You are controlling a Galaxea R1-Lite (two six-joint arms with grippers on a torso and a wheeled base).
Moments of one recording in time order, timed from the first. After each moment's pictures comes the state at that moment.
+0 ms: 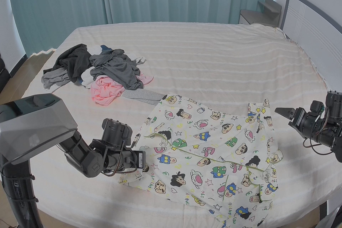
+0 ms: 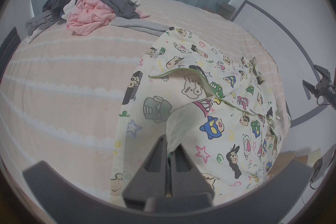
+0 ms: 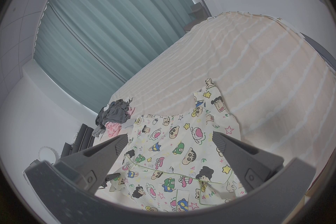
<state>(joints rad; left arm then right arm) -0.44 2.18 -0.80 -0.59 -0.02 -0.33 0.02 1.59 -0.46 -0.76 0.23 0.58</state>
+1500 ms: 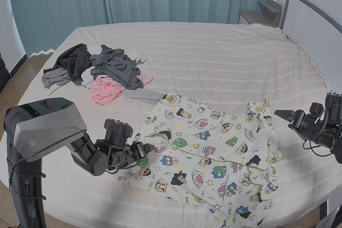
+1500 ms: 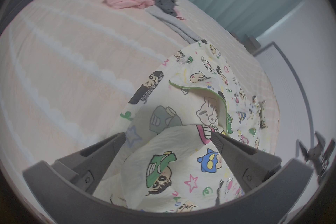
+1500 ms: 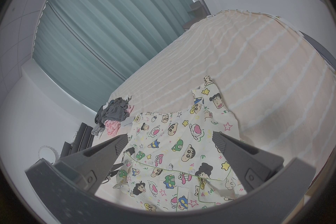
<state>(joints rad) -0.41 2.29 -0.87 -0.69 -0.02 -0.70 0.02 1.59 -0.45 -0.76 0.23 0.58</state>
